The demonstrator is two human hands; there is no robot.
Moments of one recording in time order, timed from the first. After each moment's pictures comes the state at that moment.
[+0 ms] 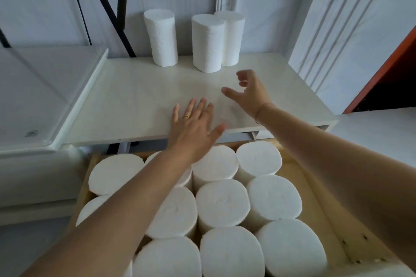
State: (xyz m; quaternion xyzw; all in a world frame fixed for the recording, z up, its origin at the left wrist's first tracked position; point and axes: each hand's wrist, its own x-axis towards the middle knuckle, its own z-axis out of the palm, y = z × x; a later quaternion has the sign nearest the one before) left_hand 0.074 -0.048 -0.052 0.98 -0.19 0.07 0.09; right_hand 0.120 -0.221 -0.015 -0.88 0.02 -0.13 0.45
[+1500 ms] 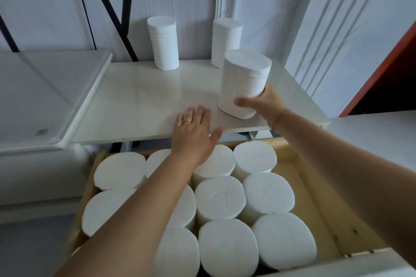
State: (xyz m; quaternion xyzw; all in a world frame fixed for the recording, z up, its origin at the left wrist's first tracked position) left_hand 0.062 -0.056 -0.060 0.98 -0.16 0.08 0.06; right_hand 0.089 -0.252 -0.004 -0.79 0.04 -0.06 0.61
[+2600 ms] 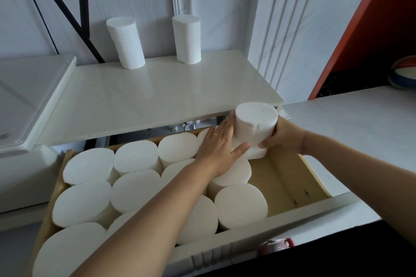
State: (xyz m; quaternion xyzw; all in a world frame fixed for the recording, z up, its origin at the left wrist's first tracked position) left_hand -0.009 -0.161 -0.067 0.91 -0.32 -0.03 0.27; right_hand -0.026 -0.374 -0.044 -0.83 -0.02 0.12 0.55
